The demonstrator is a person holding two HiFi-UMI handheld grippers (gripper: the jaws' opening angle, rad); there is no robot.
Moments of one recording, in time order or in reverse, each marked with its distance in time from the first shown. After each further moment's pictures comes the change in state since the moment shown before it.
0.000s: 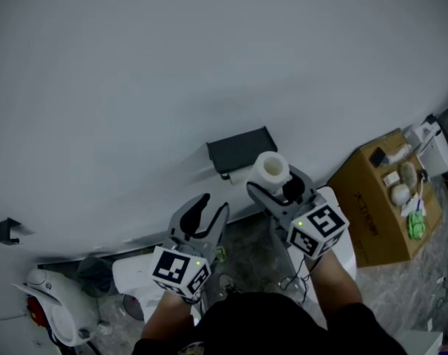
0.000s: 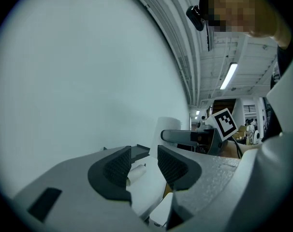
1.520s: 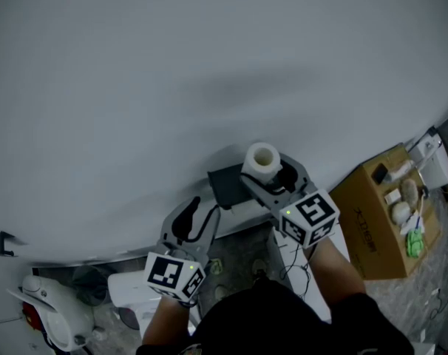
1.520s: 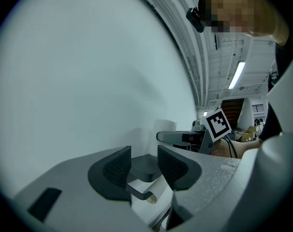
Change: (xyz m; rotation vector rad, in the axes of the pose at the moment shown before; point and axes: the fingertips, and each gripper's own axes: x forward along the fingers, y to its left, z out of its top) left arm 0.056 0.076 0.007 -0.013 -0.026 0.078; right arm 0.102 -0.068 0.006 -0.137 0.068 0.010
